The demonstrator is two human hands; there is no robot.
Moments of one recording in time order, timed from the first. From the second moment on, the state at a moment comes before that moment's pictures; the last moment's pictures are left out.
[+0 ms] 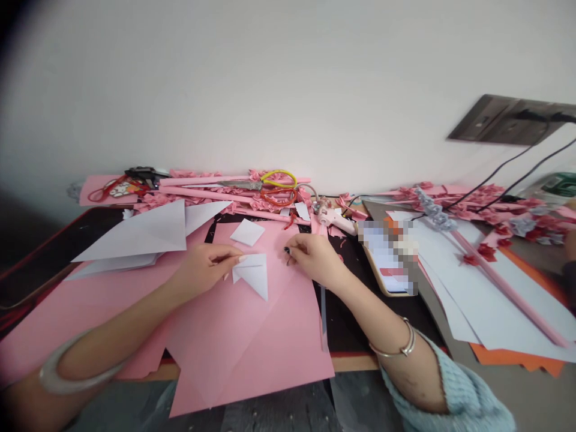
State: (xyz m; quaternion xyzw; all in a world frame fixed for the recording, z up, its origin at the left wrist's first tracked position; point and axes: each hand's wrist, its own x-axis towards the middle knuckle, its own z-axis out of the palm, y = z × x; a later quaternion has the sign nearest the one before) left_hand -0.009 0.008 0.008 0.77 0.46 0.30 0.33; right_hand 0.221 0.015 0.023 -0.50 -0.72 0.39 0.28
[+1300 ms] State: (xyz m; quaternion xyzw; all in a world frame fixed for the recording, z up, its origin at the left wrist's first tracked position) left_hand -0.003 0.007 0.008 0.65 0.44 0.36 0.51; right_hand 0.206 0.006 0.011 -0.36 -0.61 0.61 0.36
